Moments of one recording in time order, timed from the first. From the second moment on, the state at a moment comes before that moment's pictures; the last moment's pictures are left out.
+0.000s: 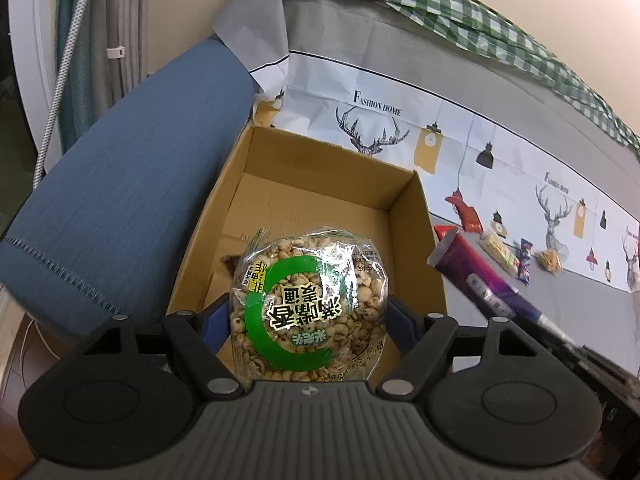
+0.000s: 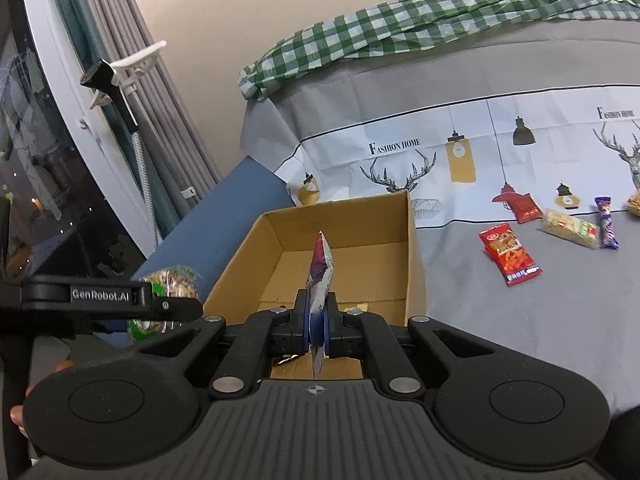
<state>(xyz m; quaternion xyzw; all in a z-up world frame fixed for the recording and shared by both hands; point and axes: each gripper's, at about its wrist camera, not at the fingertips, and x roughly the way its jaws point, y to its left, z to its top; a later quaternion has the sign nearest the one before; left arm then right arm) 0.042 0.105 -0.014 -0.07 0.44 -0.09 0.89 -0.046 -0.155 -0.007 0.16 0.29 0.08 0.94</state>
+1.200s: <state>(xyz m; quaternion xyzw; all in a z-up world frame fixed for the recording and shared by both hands) 0.104 0.110 -0.094 -0.03 0.50 -0.04 0.86 0.052 -0.139 -0.076 0.13 0.38 0.09 0.91</state>
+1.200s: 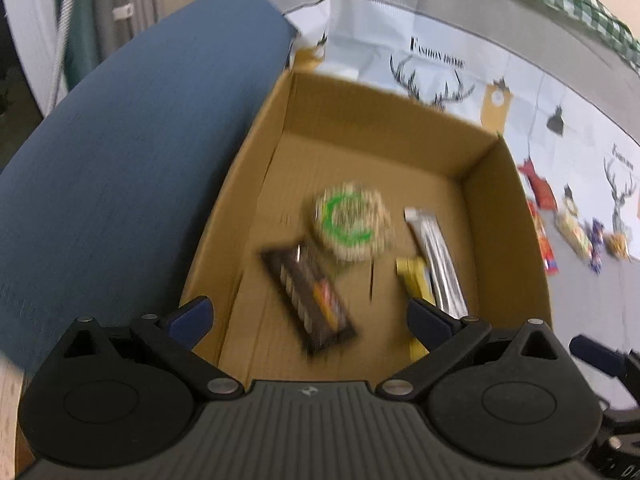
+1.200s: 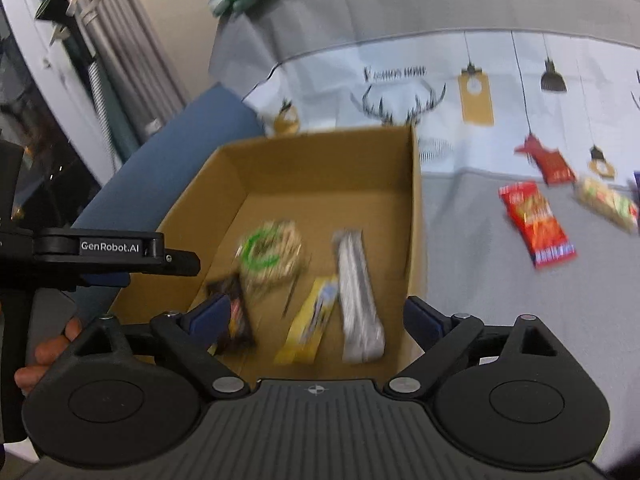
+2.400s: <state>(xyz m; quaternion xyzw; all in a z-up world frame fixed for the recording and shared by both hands) -0.113 0.080 -0.017 0.00 0.42 -0.07 0.91 -0.164 -0.113 0.024 0.05 0.24 0.11 0.96</state>
